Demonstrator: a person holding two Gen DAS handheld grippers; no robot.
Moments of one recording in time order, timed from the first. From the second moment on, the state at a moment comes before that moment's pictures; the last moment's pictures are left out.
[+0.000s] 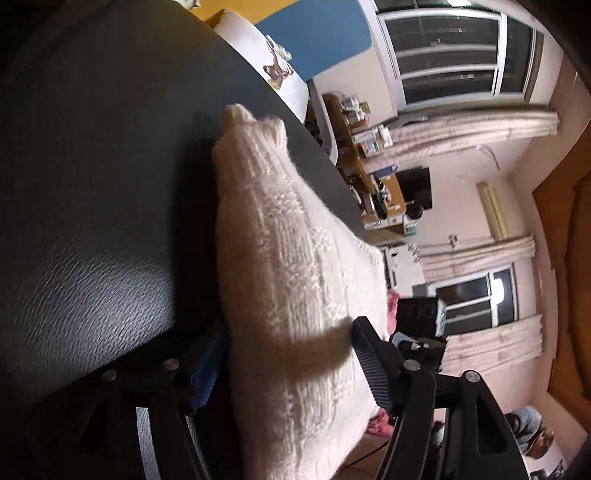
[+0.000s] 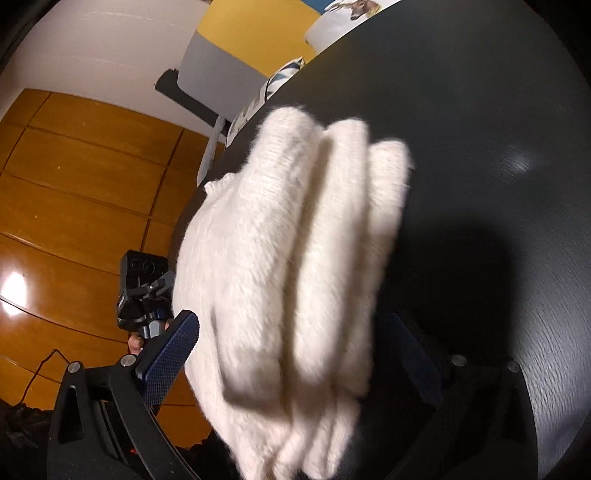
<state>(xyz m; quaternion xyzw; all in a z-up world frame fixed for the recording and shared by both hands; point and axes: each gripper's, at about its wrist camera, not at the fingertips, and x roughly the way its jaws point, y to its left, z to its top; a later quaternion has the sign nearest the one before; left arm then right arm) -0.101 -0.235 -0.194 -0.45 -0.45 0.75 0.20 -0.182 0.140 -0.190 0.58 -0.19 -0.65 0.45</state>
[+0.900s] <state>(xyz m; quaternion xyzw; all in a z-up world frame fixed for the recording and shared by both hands) 0.095 -0.236 -0.064 -0.27 -0.17 0.92 -0.21 -0.087 -0.106 -0.130 0.46 0.14 -0.62 0.62</state>
